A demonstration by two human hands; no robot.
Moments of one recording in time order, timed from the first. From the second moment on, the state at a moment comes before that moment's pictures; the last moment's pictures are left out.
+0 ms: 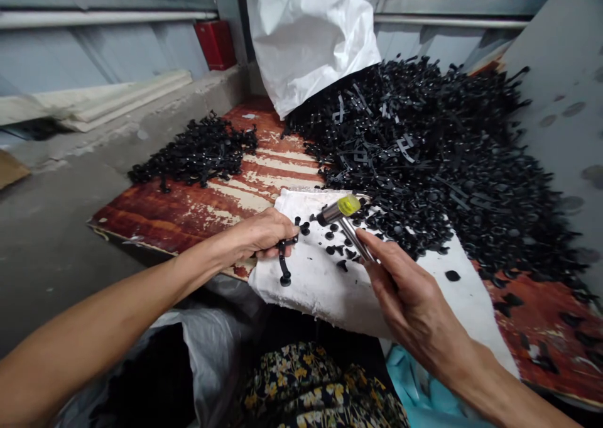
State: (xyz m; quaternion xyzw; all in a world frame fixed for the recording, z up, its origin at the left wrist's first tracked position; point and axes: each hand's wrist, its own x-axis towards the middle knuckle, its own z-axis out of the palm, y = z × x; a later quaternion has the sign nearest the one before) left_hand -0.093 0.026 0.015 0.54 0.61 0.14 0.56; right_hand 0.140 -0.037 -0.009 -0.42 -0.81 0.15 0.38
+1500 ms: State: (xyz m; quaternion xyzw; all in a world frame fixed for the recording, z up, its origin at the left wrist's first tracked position) left_hand -0.084 0.042 0.043 0.56 0.63 0.06 0.53; right_hand 0.131 -0.020 -0.004 -0.41 -0.86 0.04 0.30
